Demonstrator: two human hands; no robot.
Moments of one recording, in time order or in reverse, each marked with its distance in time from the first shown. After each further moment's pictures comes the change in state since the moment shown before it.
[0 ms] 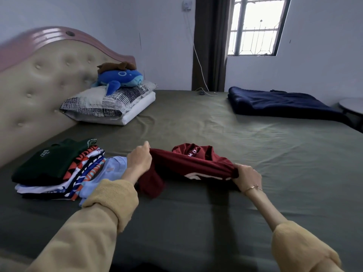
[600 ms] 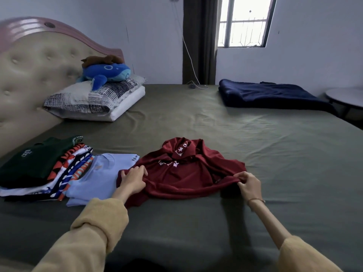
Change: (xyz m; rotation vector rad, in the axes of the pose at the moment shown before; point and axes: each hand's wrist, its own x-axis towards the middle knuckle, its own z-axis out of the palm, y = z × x) left_hand -0.039 -0.024 0.055 0.060 -0.407 0.071; right_hand -0.033 0.044 0.037 0.700 0.148 0.231
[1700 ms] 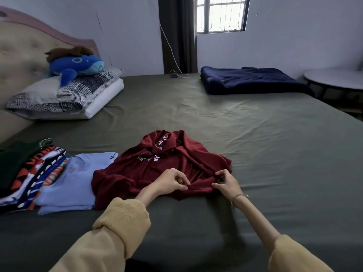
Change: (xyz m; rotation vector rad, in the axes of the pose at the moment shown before) left_hand -0.014 0.138 0.043 -0.498 -0.323 0.488; right_hand -0.021 0.022 -0.003 0.077 -0.330 0.212
